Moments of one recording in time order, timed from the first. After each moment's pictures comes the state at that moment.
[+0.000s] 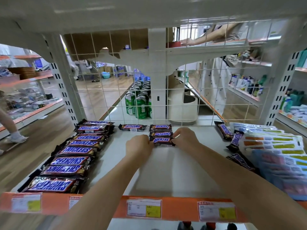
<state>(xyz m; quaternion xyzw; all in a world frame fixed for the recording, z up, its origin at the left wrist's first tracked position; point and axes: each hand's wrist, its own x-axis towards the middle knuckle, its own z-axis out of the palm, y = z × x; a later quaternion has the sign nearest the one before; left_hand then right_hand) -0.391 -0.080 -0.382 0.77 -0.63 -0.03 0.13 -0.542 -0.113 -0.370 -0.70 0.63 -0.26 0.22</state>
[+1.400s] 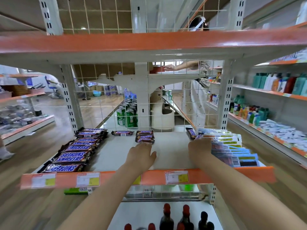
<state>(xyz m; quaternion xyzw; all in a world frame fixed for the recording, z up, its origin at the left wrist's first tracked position) -0.458 0.039 -0.358 0.66 -0.74 0.05 0.11 -0.657 -0.020 -0.362 -0.73 0.67 0.05 -0.13</state>
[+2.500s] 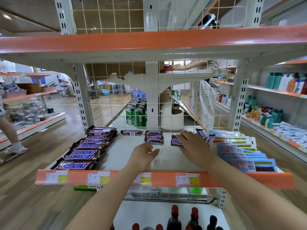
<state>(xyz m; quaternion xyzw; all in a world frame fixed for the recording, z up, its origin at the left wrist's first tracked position) -0.428 0.031 -0.369 0.67 -0.61 -0.19 0.37 -0.628 -0.021 -0.364 -0.83 0.41 -0.22 -0.29</state>
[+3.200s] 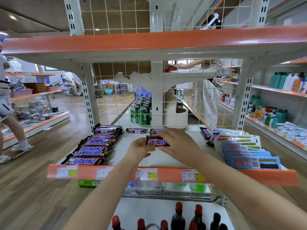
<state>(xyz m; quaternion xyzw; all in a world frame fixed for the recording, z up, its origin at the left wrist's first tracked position) -0.406 0.056 -0.357 0.52 -0.47 -0.44 0.55 -0.572 0.019 -0.344 -0.87 0.29 -0.31 -0.25</state>
